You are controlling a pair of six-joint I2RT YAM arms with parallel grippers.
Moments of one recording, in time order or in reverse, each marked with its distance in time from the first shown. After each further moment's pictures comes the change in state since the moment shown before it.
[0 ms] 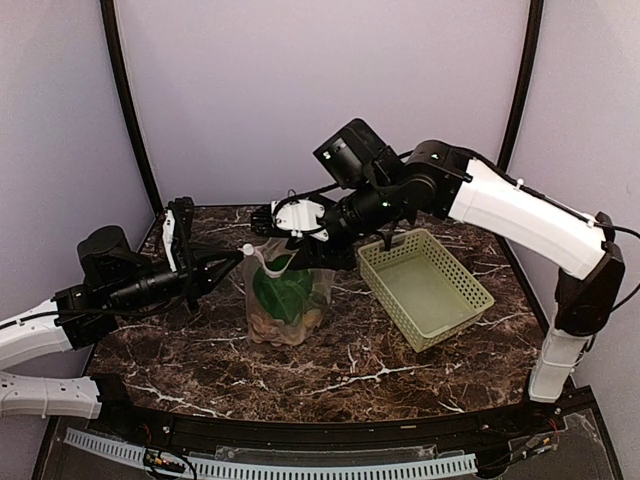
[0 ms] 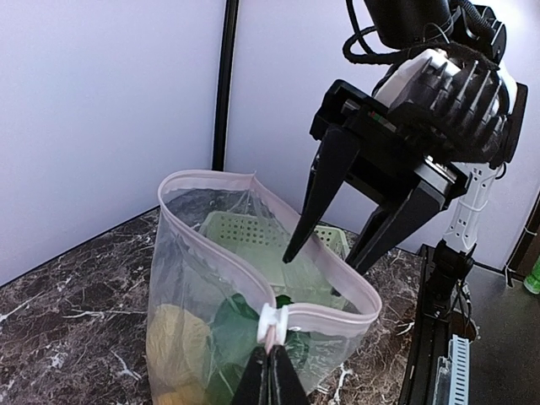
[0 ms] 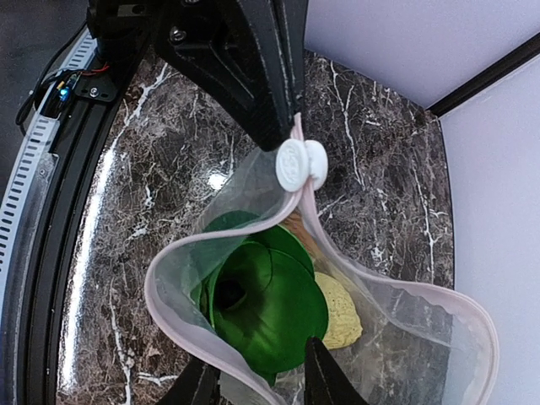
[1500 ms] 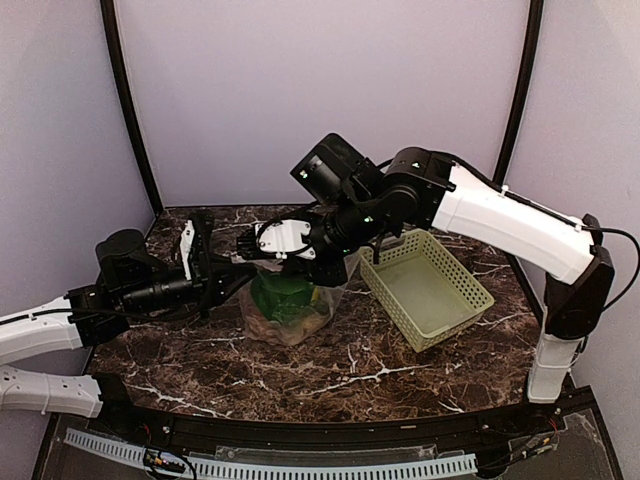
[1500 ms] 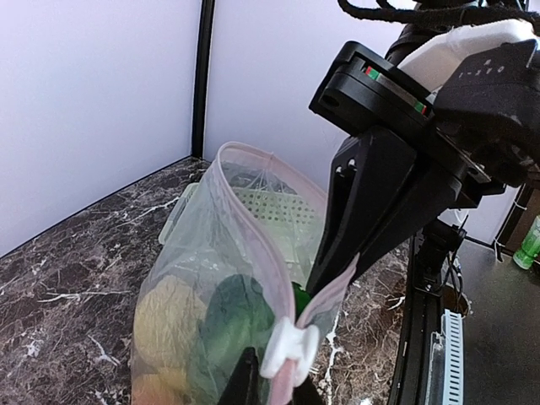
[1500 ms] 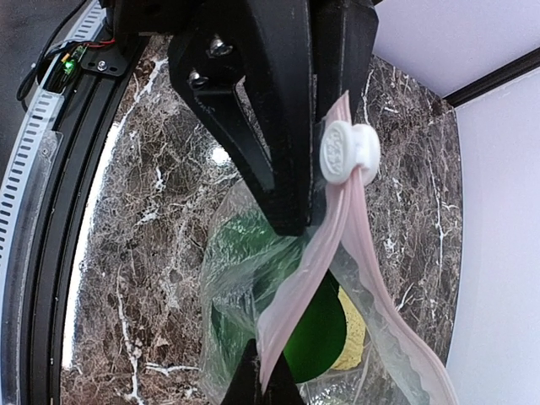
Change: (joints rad) left arm 0.000 0.079 -0.019 0.020 0.069 0.000; right arm 0.069 0.074 0.073 -0.084 0.074 0.005
